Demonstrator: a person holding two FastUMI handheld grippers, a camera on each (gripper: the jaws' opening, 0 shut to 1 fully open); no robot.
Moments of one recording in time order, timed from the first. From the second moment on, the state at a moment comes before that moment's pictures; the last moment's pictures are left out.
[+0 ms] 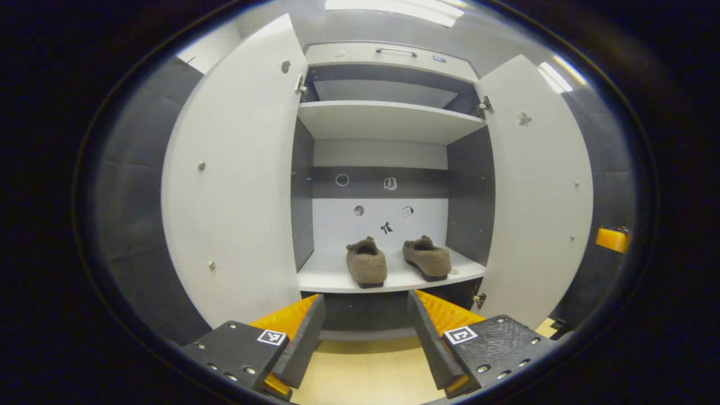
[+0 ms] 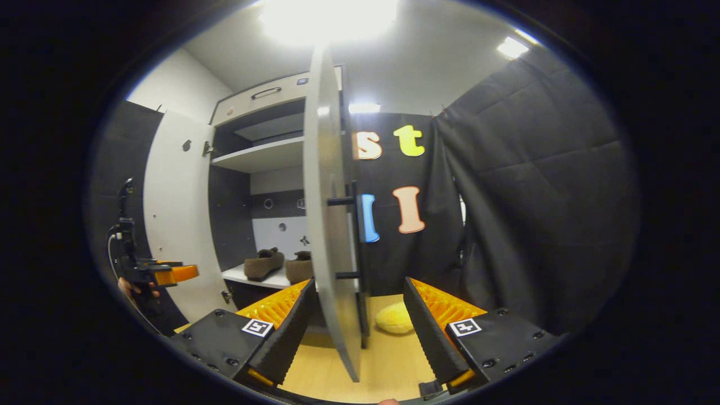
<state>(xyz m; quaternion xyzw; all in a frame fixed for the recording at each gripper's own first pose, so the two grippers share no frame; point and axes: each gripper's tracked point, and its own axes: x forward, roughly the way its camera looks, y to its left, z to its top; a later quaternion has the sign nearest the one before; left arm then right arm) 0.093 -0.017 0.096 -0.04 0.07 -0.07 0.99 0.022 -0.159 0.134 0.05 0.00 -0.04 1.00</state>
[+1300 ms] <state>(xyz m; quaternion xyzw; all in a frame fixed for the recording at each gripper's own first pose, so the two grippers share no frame) 0.054 0.195 0.115 -0.07 0.02 0.00 1.00 0.068 -0.115 0.168 -0.01 -0.04 -0.18 0.98</state>
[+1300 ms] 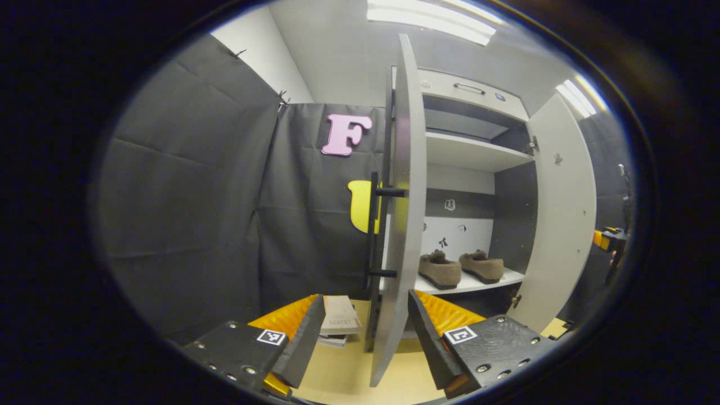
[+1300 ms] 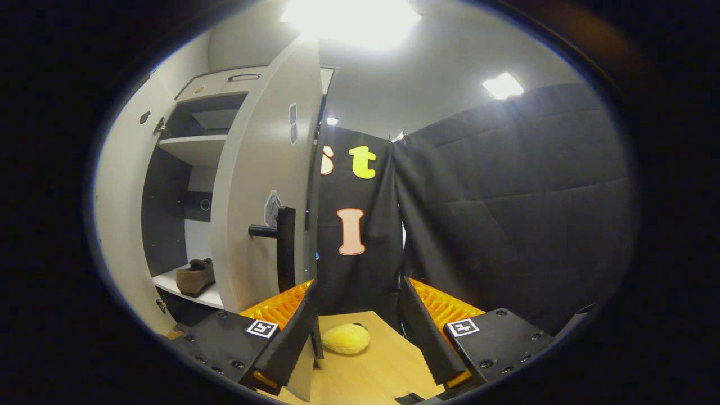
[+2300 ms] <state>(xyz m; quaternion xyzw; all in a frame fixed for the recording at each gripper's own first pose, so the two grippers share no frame) 0.105 0.287 0.087 -0.07 0.02 0.03 1.00 0.119 -0.002 0.158 -0.02 -0.04 -0.12 0.99</state>
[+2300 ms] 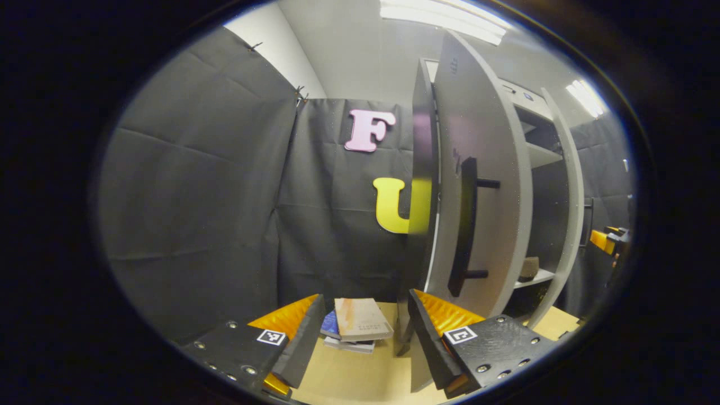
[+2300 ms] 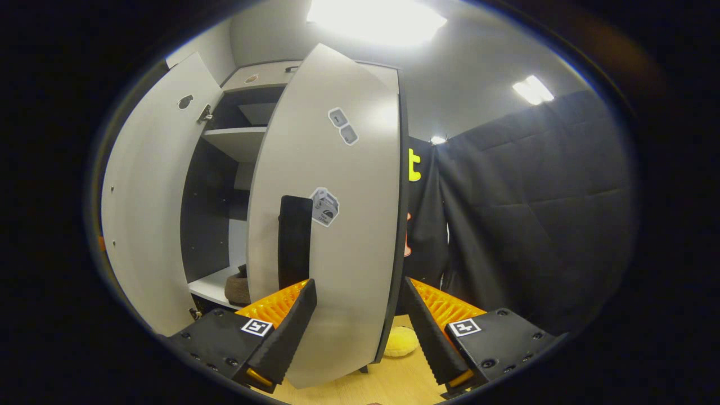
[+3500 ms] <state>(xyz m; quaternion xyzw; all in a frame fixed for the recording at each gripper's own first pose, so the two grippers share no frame) 0.146 0.158 0.110 -0.09 0.02 -0.01 1.00 0.106 -0.120 0.099 0.02 0.03 -0.14 0.99</state>
